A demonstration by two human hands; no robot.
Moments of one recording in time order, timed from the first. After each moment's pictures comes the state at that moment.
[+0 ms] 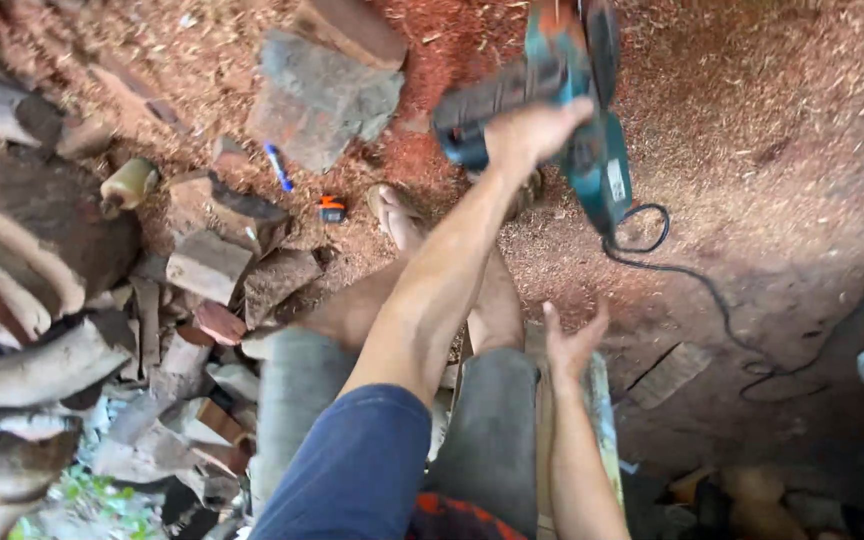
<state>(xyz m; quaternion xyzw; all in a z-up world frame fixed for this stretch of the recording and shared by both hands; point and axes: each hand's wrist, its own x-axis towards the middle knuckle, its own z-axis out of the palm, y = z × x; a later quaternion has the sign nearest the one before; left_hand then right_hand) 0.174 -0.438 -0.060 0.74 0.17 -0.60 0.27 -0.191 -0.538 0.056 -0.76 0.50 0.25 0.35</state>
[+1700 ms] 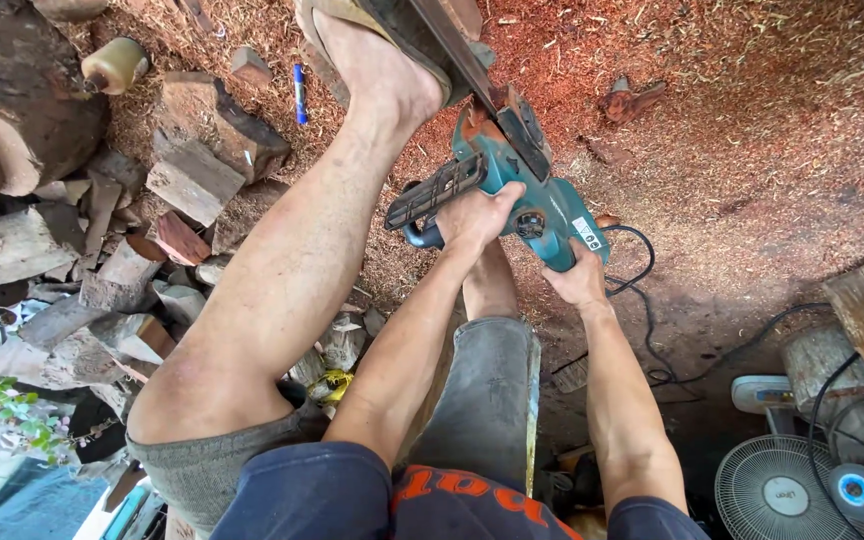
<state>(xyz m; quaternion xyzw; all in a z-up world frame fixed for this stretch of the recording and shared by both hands) 0.094 -0.318 0.058 0.75 0.38 -0.49 0.23 -0.010 -0.558 0.022 -0.78 0.13 0.51 0.34</state>
